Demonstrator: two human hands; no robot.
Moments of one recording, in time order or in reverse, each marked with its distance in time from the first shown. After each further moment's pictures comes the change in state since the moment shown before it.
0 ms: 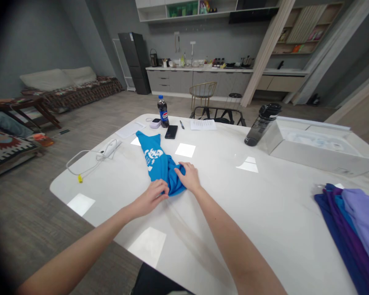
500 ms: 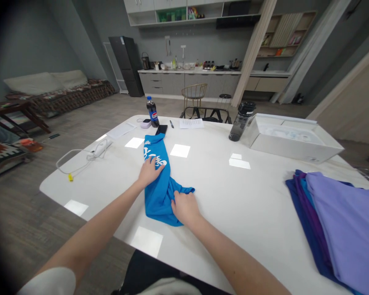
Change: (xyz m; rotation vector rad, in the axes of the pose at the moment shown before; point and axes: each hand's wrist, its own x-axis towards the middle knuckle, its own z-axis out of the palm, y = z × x) left_hand 0.081 -0.052 0.046 0.299 0.383 -0.517; right_hand -0.145 -0.044 -0.072 -0.389 -0.404 0.021
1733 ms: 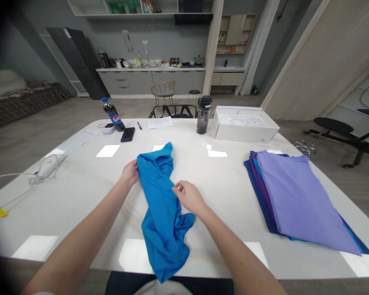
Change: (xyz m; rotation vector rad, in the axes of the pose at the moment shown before) left_hand 0.039 0.085 0.042 -1.434 0.048 -0.557; right_hand -0.047 0.122 -0.018 0.635 0.222 0.268
